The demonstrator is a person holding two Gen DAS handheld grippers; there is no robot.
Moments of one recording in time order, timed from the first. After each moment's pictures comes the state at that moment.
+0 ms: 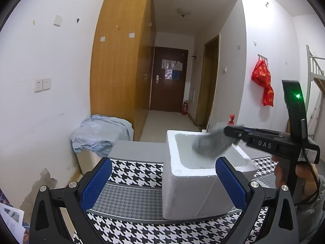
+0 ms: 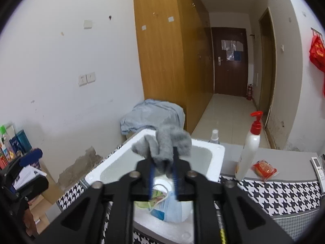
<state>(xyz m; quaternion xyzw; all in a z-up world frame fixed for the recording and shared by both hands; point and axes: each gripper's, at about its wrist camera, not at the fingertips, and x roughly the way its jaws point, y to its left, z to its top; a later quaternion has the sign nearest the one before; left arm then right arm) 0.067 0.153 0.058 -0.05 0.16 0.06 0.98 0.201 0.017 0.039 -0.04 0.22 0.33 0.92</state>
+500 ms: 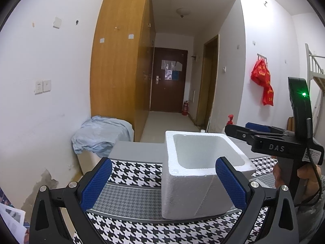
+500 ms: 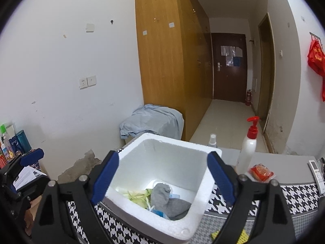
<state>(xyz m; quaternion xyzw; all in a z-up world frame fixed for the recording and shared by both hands) 0.067 0.150 0.058 -0.05 0.16 0.06 0.98 0.190 0.010 0.046 -0.03 0.20 0.33 0.92</state>
